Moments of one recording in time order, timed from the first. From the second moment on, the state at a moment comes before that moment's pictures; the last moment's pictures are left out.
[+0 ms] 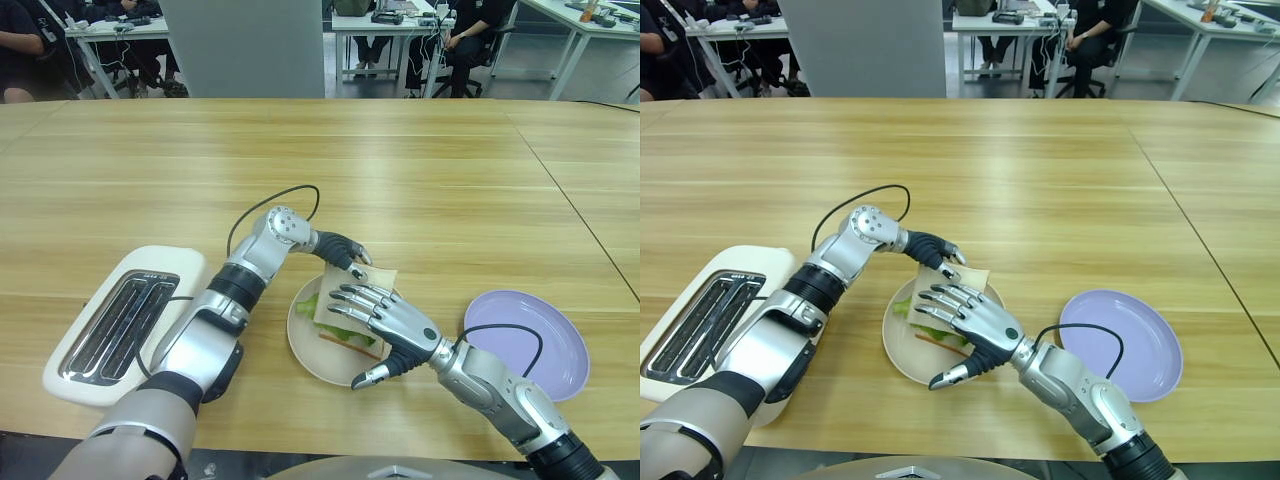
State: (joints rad) left arm -0.85 0.29 -0.44 0.69 0.18 -0.02 -1.11; right arm 0.03 -0.49 0.41 -0.18 -0.88 -0.51 0.01
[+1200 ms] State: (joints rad) left arm -0.86 0.22 -0.46 0.88 0.30 -0.05 -1.03; right arm -0.08 -0.47 0.50 0.03 -0.85 -0.48 0.11
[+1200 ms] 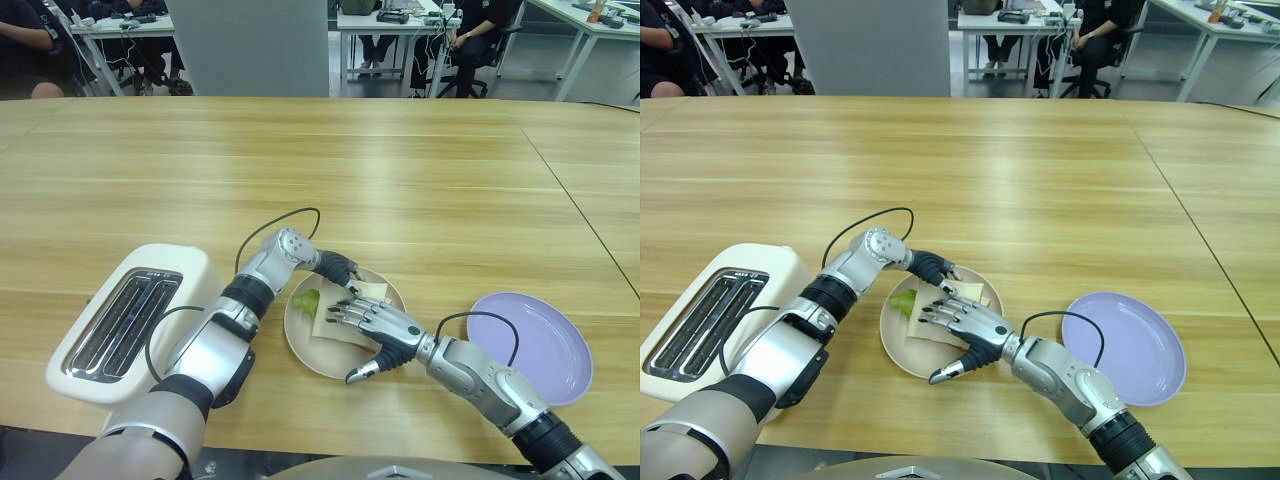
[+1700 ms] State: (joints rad) left arm -0.85 0.23 -0.44 0.81 0.31 -0.04 -1.00; right arm -0.10 -0.46 0.50 0.06 -0.76 -0.47 0.14
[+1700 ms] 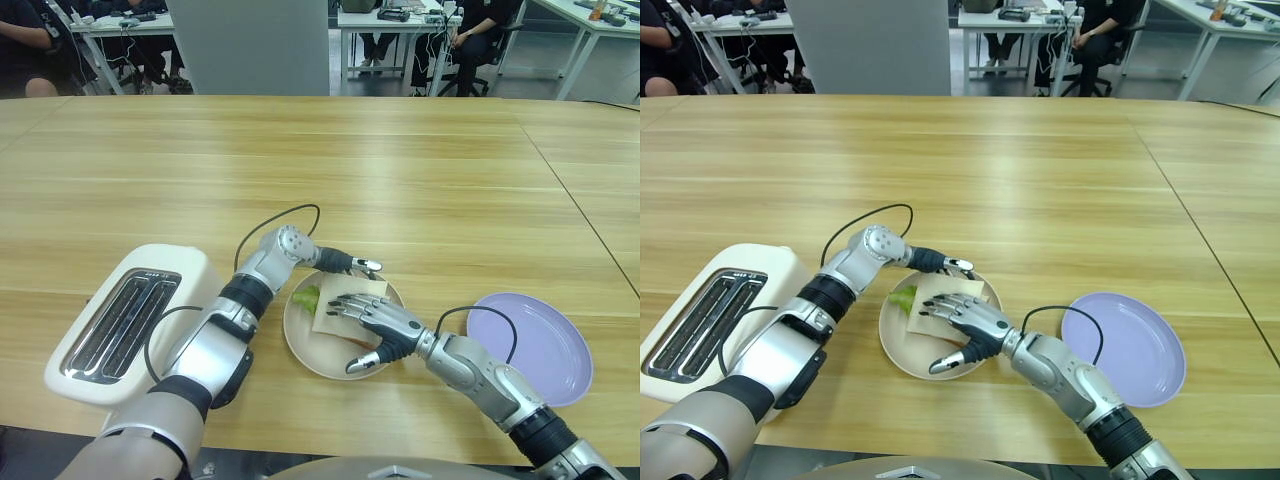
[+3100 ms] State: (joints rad) left arm -0.15 0.16 -0.02 -0.44 0.15 0.10 -0.22; right arm 0.16 -0.21 0.32 -0.24 -0.25 -0.14 0.25
